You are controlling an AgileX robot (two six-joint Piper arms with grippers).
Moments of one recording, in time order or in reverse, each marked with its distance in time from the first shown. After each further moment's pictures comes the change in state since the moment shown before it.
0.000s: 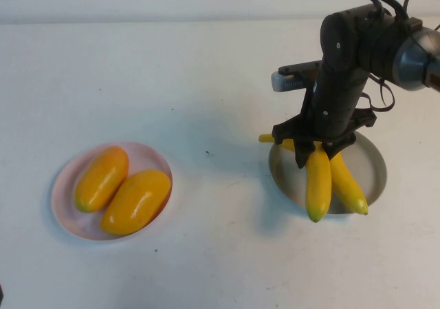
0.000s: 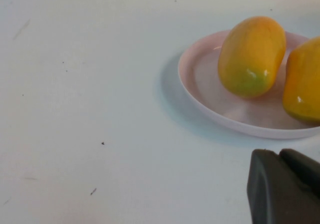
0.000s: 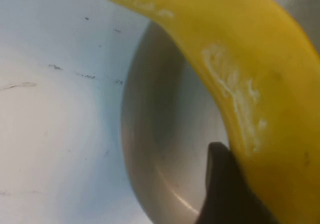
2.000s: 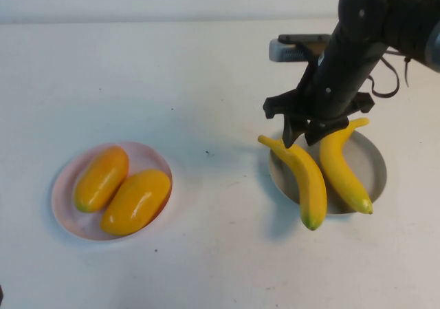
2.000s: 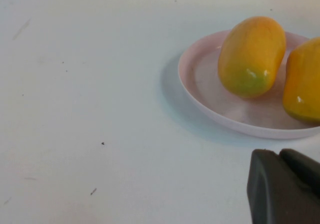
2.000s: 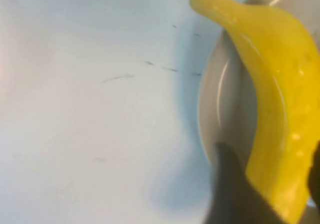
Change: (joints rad) right arm 0.000 -0.112 0.009 0.137 -0.002 -0.014; left arm 0.000 0.000 0.000 0.000 0.000 0.000
